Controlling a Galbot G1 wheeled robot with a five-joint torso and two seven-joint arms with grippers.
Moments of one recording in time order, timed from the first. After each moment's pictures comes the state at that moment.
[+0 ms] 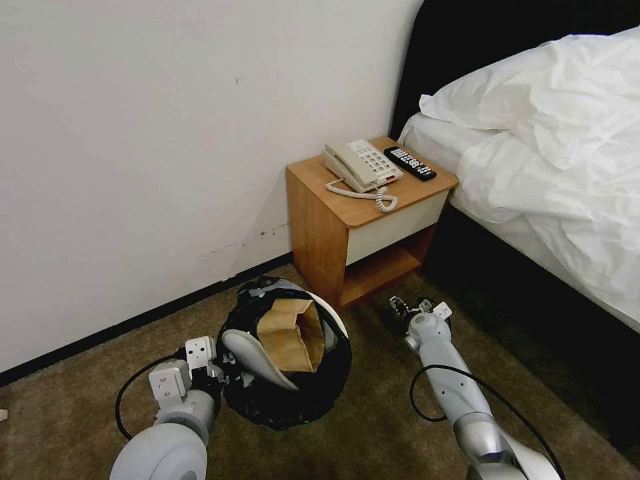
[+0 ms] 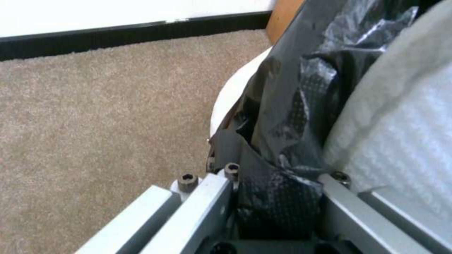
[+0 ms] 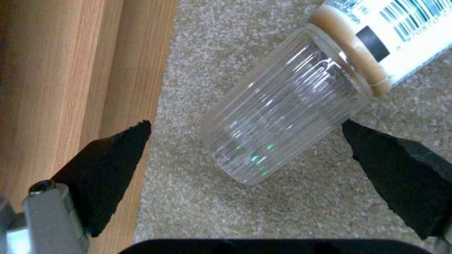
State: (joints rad) left arm 1.57 -1.34 -0.41 -2.38 -0.62 0.70 -0.55; right arm -0.61 1.48 0.50 0.78 1.03 -0.25 0.34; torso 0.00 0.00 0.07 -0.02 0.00
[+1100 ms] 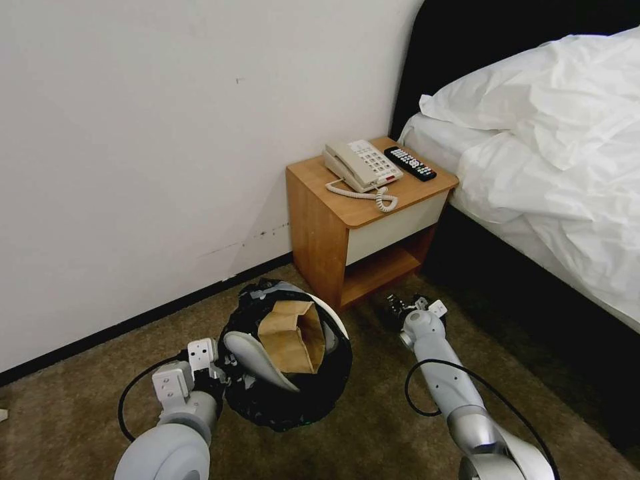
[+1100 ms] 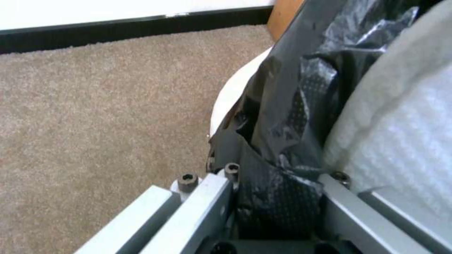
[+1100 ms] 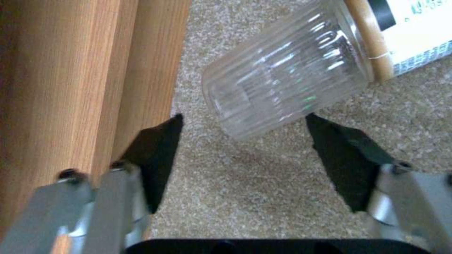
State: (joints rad) left arm 1.58 -1.35 -0.40 -2.36 -0.61 0.70 -0.54; right arm -0.58 1.49 0.50 0.73 1.02 -0.22 0.33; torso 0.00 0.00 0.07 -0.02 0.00
